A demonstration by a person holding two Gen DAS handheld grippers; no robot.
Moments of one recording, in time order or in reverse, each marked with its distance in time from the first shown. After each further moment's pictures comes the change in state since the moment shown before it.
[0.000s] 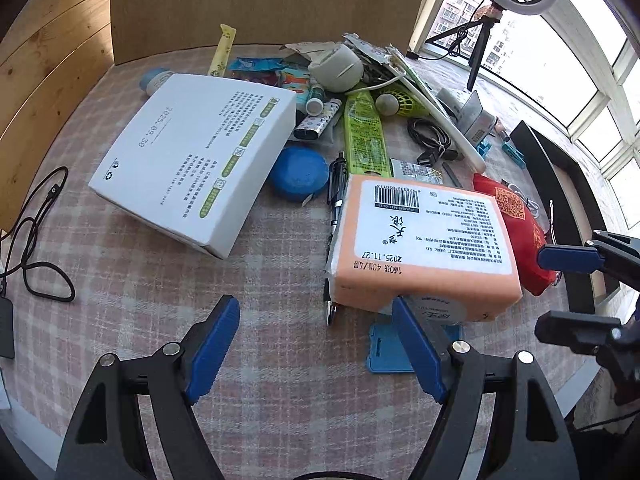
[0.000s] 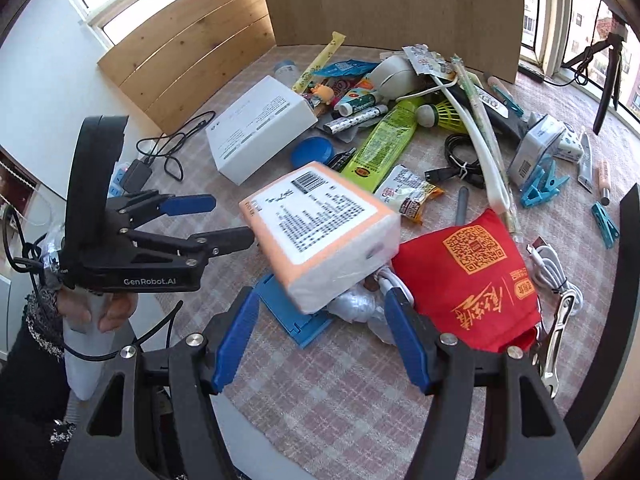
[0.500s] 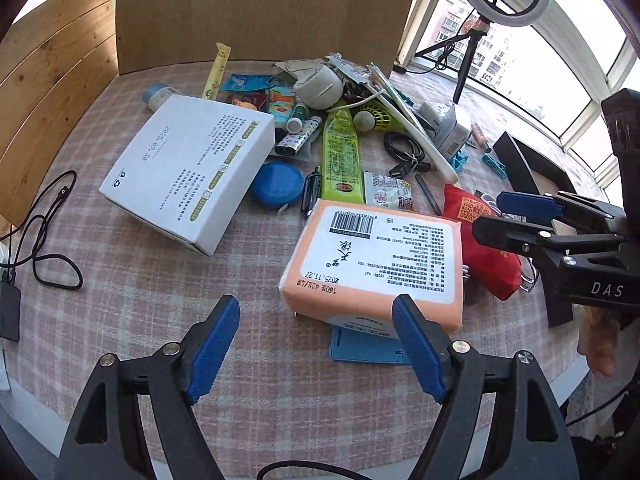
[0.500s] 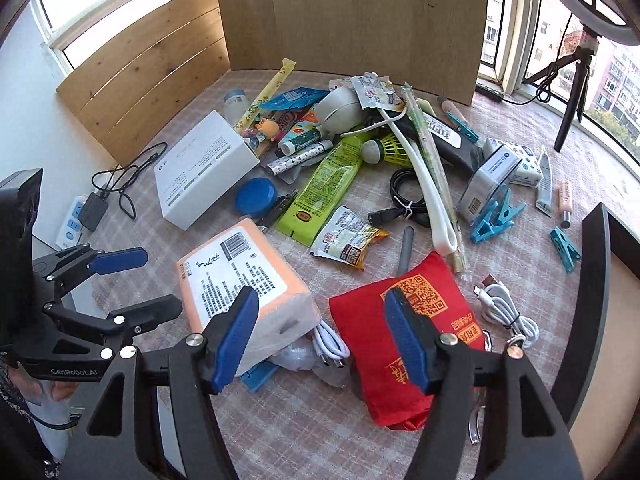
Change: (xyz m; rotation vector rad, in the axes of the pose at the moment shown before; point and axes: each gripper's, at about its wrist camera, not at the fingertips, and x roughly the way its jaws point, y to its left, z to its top) left arm -0.035 -0.022 0.000 -0.023 -0.031 0.001; right arm -0.010 -0.031 0.027 0.070 -0.065 -0.157
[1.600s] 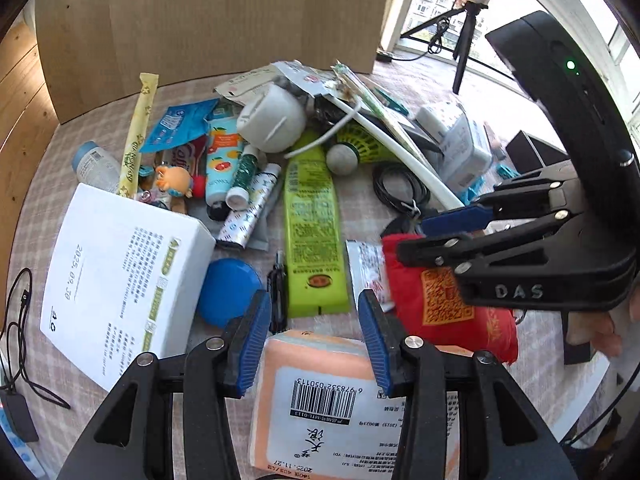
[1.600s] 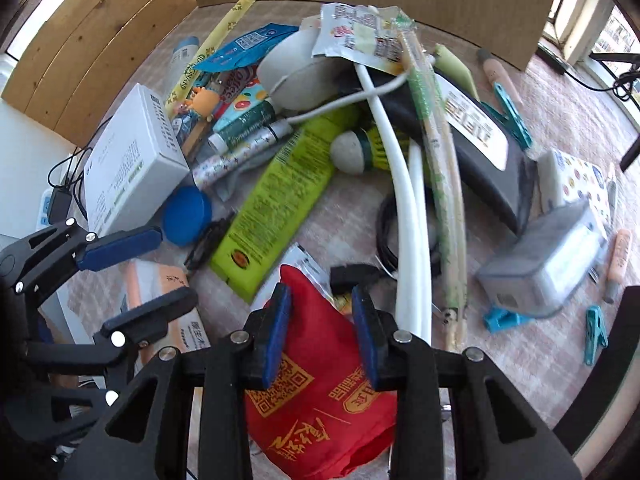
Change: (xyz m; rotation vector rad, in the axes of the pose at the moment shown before) left arm 0.066 -0.033 0.090 0.116 0.075 0.011; right arm 0.096 -0.056 0.078 -0.036 0.310 0.044
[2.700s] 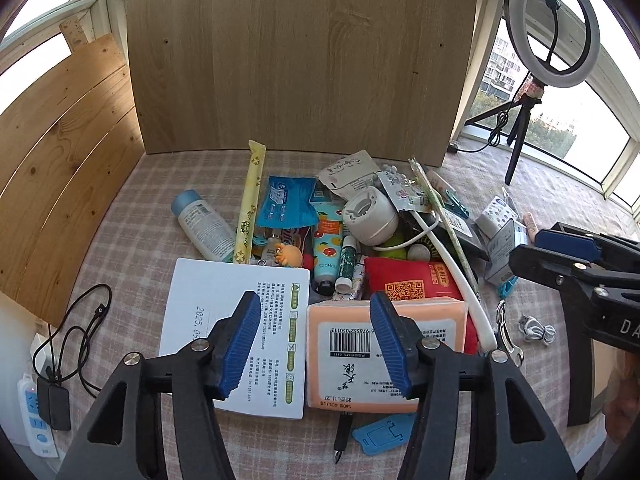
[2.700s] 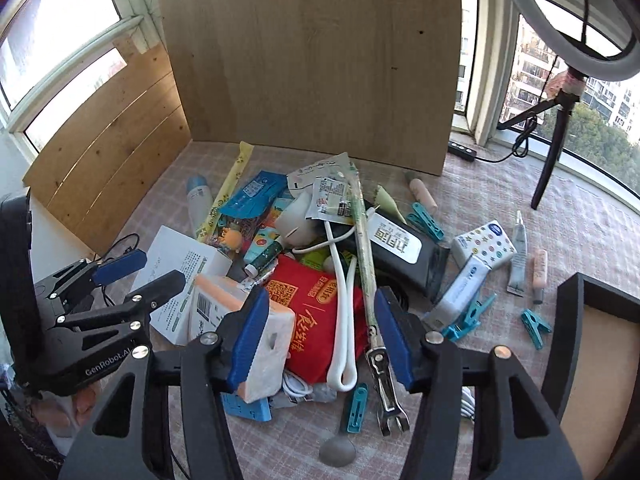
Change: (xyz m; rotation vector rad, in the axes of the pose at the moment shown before) left arm -0.061 0.050 0.026 -0.171 -0.210 0.179; right arm -0.094 0.031 0.024 0.135 -0.370 -0.046
